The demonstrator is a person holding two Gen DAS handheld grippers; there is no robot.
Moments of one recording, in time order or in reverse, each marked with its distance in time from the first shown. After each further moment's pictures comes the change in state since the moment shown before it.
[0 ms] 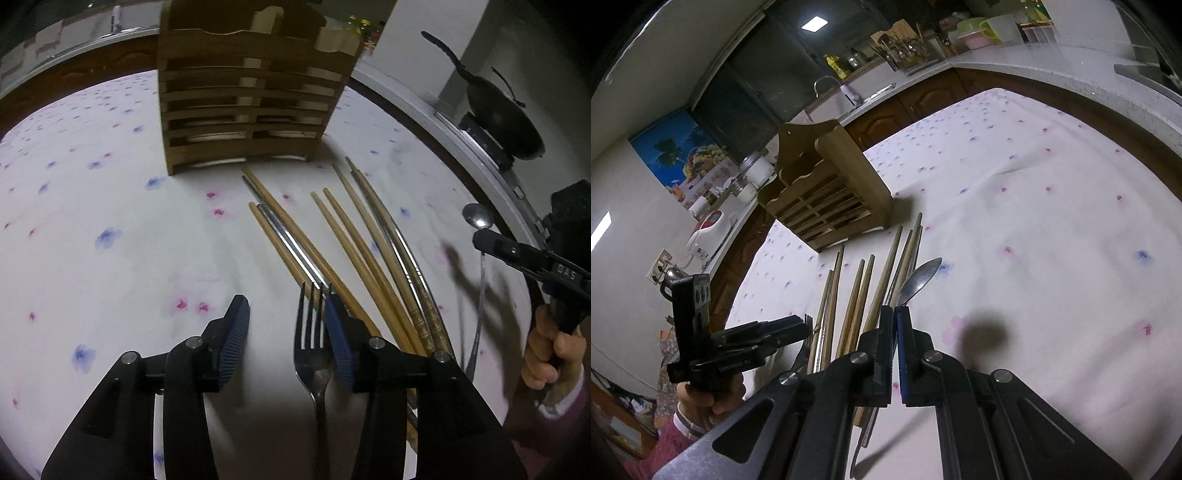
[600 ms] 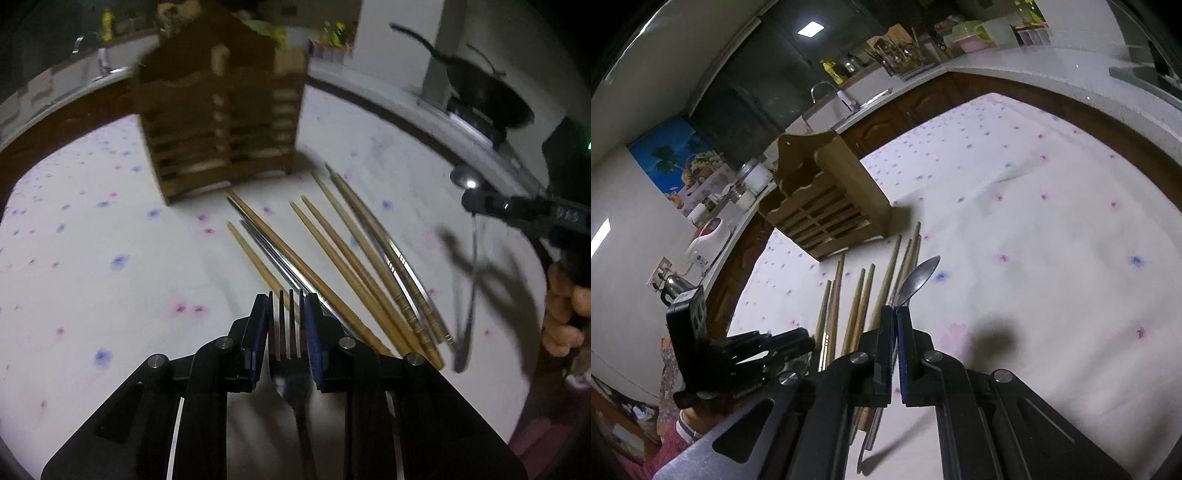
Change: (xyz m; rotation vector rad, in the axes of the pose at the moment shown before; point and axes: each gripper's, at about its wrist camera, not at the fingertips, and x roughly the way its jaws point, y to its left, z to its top) left arm -0.027 -0.028 -0.013 0.118 -0.090 0.111; right arm -0.009 0.005 0.009 -0.002 -0.023 -0.005
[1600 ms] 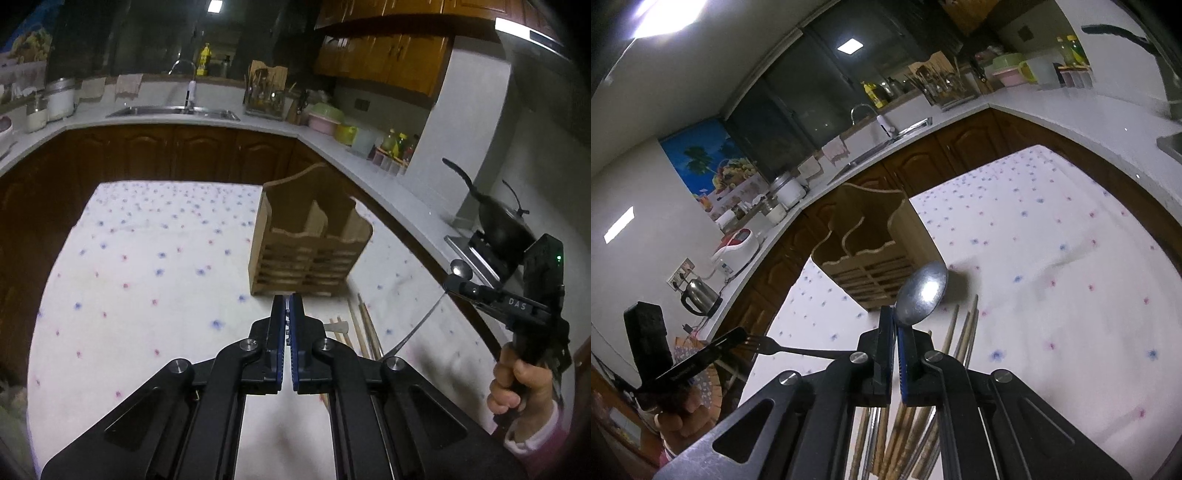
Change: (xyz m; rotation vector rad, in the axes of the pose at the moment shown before) left arm -0.123 0.053 0.038 -0.288 -0.305 0.078; right arm -0.001 0.048 0.059 -0.110 -0.094 0.076
